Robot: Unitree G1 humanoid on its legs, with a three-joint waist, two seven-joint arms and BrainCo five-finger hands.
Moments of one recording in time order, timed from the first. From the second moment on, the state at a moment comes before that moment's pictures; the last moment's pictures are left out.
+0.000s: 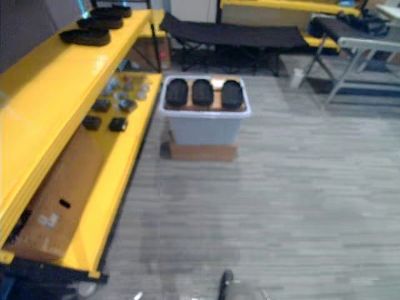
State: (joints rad) left arm 0.13 0.06 0.31 1.07 -0.27 0.22 -0.06; right arm 0.16 -0.04 -0.46 1.08 0.34 0.03 0.09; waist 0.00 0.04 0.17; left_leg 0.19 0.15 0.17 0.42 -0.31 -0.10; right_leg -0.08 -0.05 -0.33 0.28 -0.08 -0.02
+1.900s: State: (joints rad) left arm 0.15 0.07 0.34 1.04 -0.32 0.14 -0.05; right arm -0.07 -0.08 -0.22 1.14 0.03 -0.05 0.07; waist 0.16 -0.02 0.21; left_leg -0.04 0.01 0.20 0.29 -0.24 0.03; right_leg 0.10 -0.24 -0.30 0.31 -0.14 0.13
